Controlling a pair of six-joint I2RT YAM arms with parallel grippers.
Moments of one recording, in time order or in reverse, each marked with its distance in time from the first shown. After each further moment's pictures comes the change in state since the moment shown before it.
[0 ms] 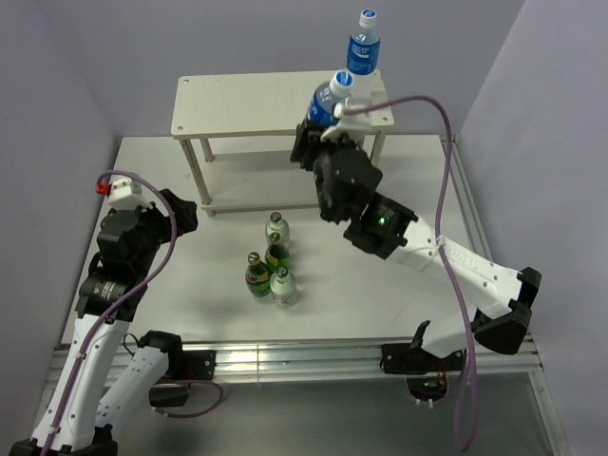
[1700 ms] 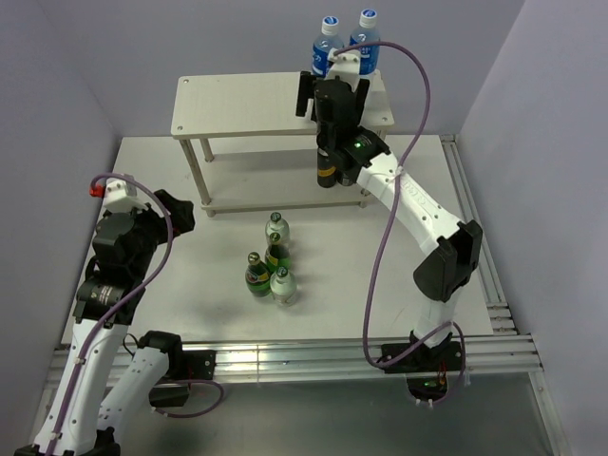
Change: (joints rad) left arm 0.021 -0.023 0.000 -0.002 0.000 -0.001; right arm -0.409 0.481 0.519 -0.273 -0.239 0.050
